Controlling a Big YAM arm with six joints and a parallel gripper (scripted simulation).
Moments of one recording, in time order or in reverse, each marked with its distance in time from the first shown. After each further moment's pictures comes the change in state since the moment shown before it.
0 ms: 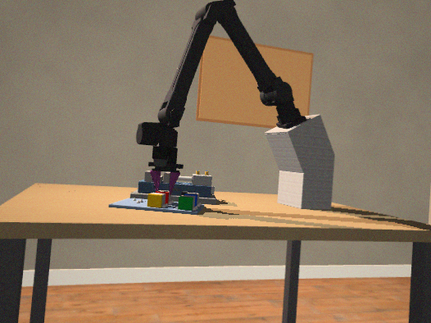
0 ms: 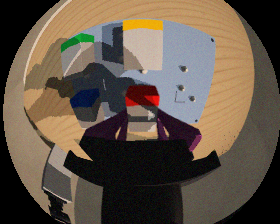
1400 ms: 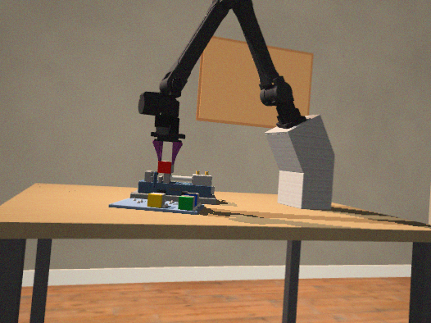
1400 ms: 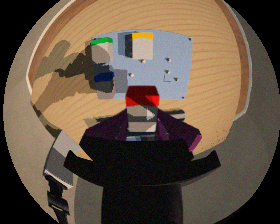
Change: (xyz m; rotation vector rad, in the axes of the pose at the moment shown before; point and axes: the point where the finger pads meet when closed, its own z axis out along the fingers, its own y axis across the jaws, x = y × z) arm 0.006 -0.001 -0.096 -0.010 0.012 -0.001
